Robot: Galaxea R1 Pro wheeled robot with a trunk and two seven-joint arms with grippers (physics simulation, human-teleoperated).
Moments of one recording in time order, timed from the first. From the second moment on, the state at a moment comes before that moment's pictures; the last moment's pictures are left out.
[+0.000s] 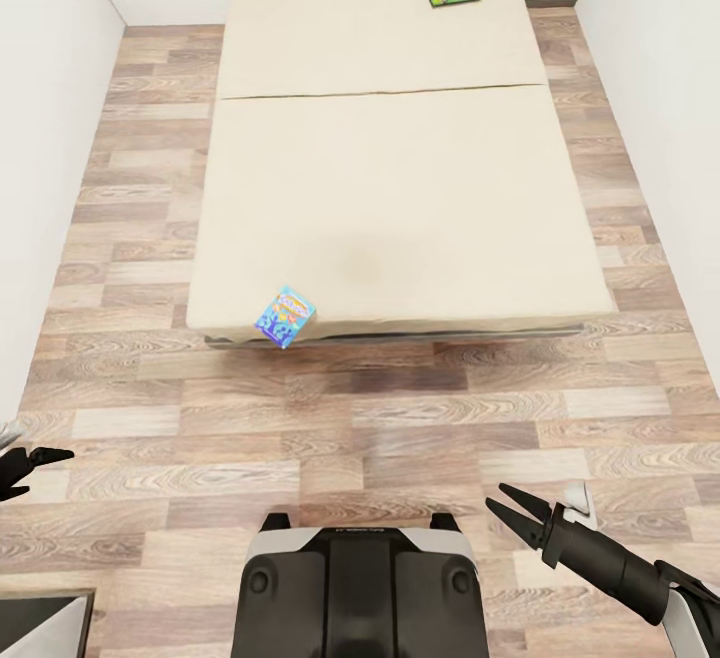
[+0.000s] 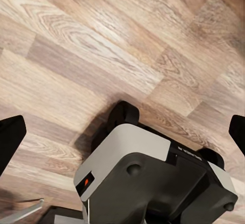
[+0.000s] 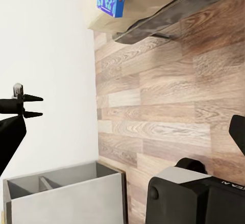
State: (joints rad) left arm -0.80 0.75 0.28 -0.39 0.21 0.85 -0.77; right arm -0.07 -0.14 -0.36 -1.53 -0.36 0.58 1.14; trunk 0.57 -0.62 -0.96
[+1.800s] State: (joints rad) left arm -0.80 0.75 0.28 -0.39 0.22 0.87 -0.77; right arm -0.07 -0.13 -0.36 -1.53 -0.36 0.58 1.13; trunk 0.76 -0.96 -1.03
